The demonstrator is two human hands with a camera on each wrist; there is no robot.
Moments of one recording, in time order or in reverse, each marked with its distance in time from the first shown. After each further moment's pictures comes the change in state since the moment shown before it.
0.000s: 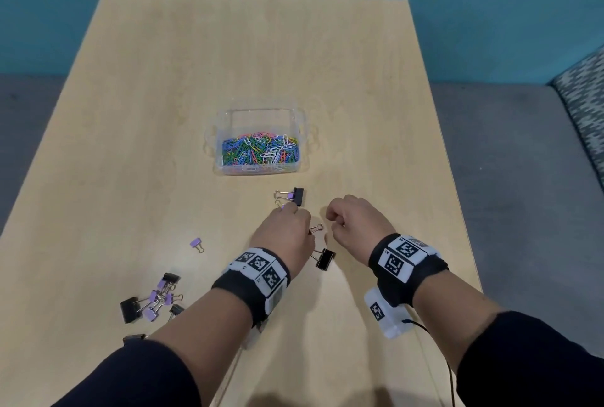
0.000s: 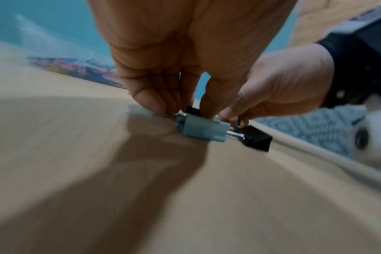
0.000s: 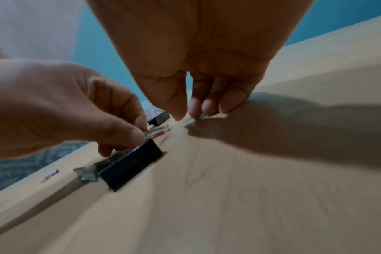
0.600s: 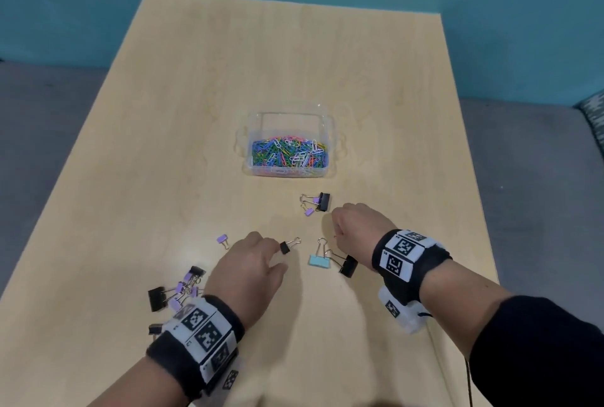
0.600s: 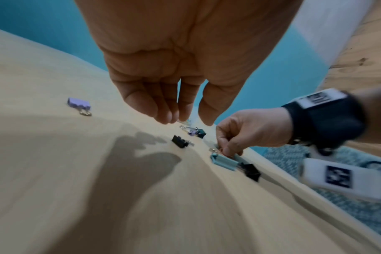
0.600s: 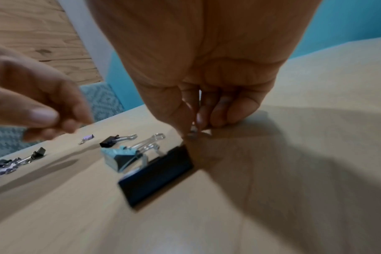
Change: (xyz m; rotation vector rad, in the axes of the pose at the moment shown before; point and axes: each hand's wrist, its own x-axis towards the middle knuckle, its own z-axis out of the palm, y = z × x) left_hand -0.087 -0.064 -0.018 -0.216 0.158 -0.099; right_hand 0.021 -0.044 -0.005 -0.320 -0.266 -0.058
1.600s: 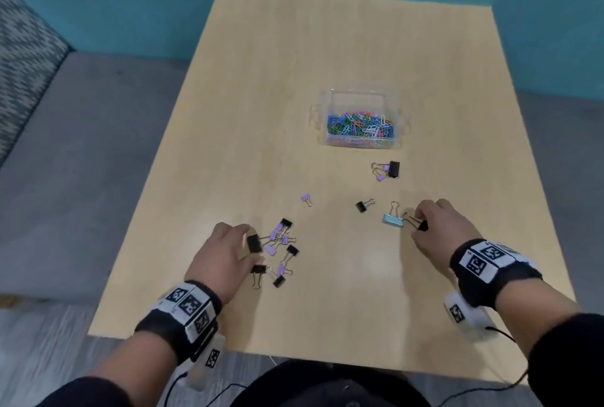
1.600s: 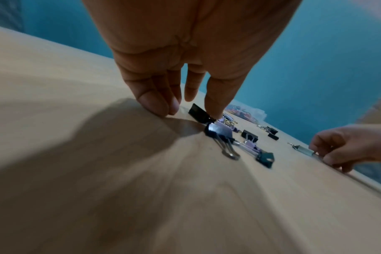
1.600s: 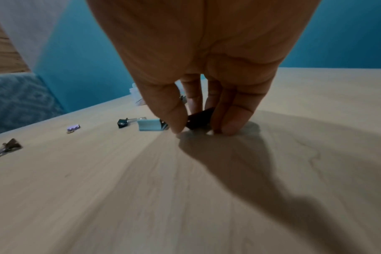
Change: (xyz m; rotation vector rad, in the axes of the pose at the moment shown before) left_hand -0.100 -0.157 -0.055 -0.051 -0.030 -0.278; right_hand -0.061 -0.035 0.057 0.128 0.250 0.406
